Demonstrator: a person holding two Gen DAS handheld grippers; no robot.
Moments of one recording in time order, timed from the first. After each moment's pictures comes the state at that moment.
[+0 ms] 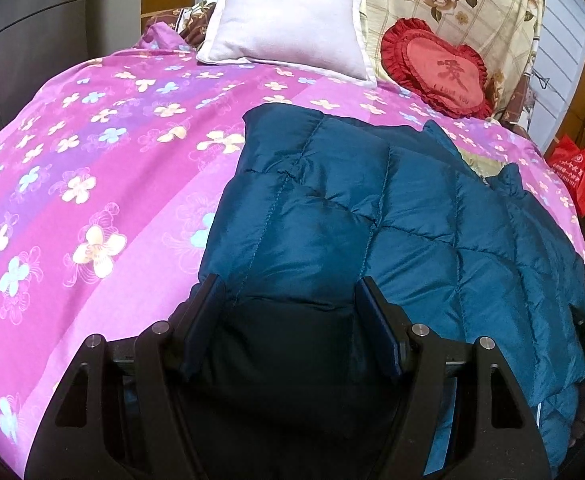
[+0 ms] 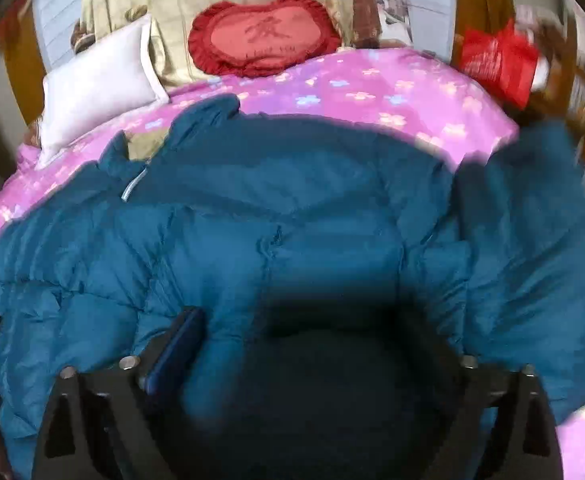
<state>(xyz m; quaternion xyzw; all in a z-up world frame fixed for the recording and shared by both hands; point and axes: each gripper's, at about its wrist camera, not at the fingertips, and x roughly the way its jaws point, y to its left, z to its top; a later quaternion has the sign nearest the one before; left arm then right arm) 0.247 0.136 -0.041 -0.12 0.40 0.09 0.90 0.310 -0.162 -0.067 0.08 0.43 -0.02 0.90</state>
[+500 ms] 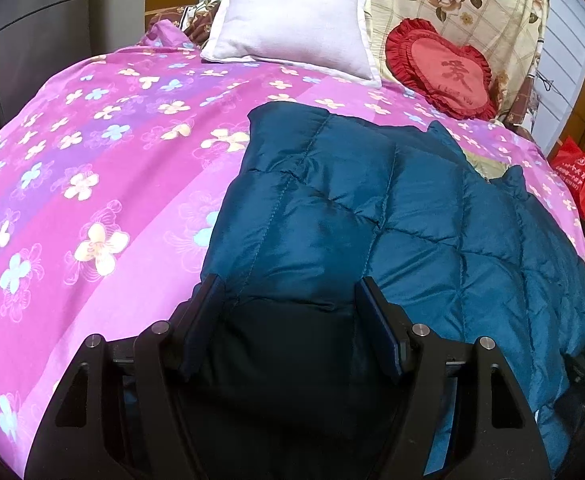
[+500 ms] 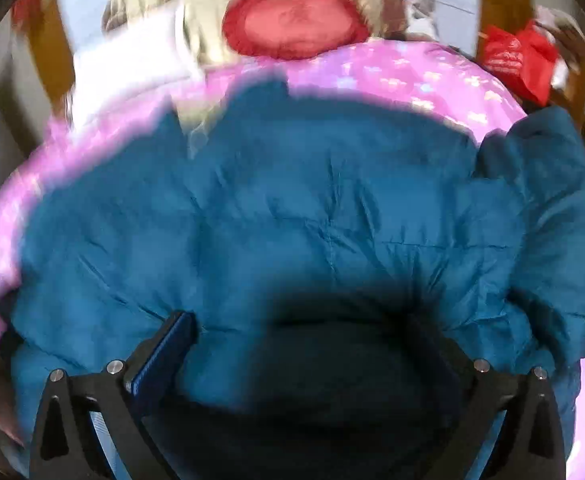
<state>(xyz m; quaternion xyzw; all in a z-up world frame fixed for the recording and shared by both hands) 0.248 0.136 -0.043 -0.13 0.40 0.10 0.90 0.269 -0.129 -0.063 0.04 0.46 0.01 0.89</state>
